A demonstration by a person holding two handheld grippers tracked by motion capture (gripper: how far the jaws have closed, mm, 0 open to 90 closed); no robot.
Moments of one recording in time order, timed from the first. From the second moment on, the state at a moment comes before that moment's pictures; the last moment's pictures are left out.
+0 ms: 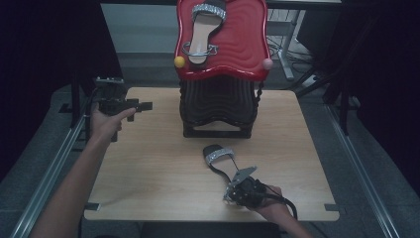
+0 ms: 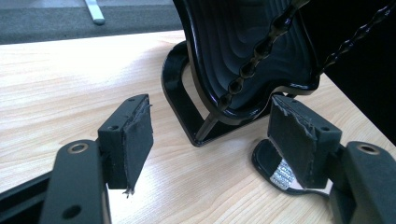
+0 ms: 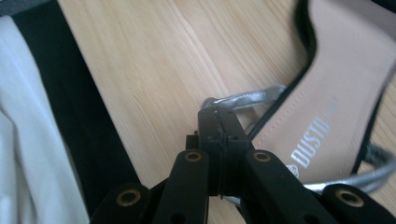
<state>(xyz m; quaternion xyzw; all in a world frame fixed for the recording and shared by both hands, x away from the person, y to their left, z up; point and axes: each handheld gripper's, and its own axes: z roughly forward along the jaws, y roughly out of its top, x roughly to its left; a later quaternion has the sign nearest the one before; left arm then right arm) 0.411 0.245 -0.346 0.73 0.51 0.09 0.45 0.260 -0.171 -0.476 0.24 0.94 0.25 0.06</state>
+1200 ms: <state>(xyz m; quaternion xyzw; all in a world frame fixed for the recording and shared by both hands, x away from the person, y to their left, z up) 0.408 0.247 -0.351 0.73 0.51 0.09 0.45 0.345 -0.156 -0.455 0.36 0.91 0.19 0.05</state>
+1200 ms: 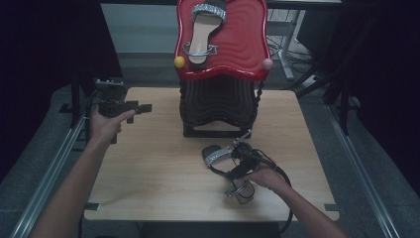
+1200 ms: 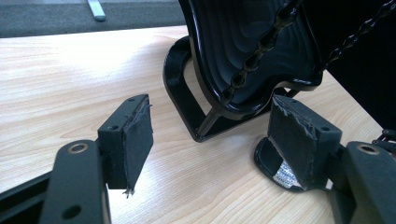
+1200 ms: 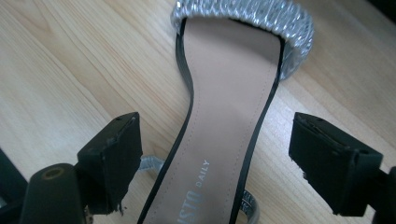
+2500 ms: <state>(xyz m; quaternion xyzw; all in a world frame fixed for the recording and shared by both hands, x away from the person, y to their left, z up) 0.410 0.241 -0.352 0.74 0.51 0.09 0.44 0.349 -0.142 -0.494 0.38 0.92 0.09 0.01</state>
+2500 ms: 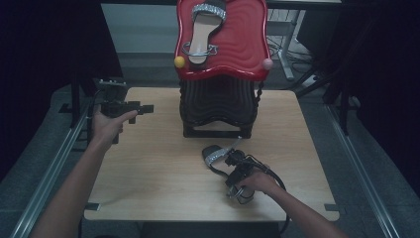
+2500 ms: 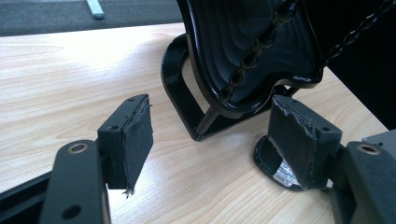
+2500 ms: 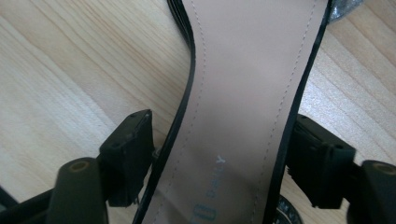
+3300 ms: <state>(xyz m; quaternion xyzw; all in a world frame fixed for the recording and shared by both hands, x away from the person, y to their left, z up) 0.411 0.243 -0.357 0.74 0.51 0.08 0.44 0.362 -0.203 -0.481 0.43 0.88 0.20 -0.07</state>
